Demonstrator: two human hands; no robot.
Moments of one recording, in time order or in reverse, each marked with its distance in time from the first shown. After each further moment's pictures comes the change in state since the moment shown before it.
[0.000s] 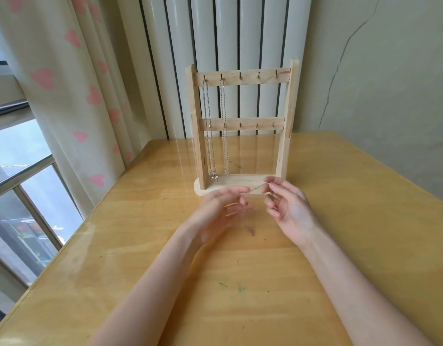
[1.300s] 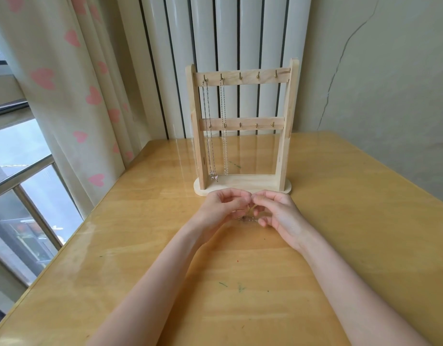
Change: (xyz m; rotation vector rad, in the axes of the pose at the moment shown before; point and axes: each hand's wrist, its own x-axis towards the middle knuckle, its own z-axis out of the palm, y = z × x) left_hand 0.000 -0.003 0.000 0.225 0.021 0.051; right_hand -0.005 0.009 0.005 -0.389 -0.078 0.044
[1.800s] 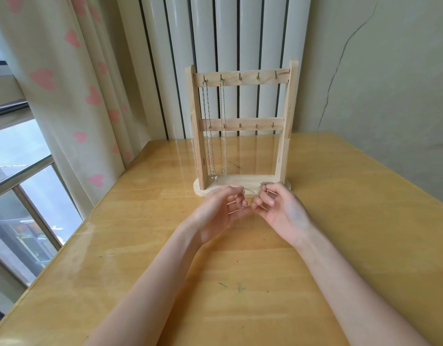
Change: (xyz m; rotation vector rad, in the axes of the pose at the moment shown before) left_hand -0.002 0.013 0.005 -0.361 -0.028 -0.073; right_hand 0.004 -0.008 0.002 0.489 0.003 0.032
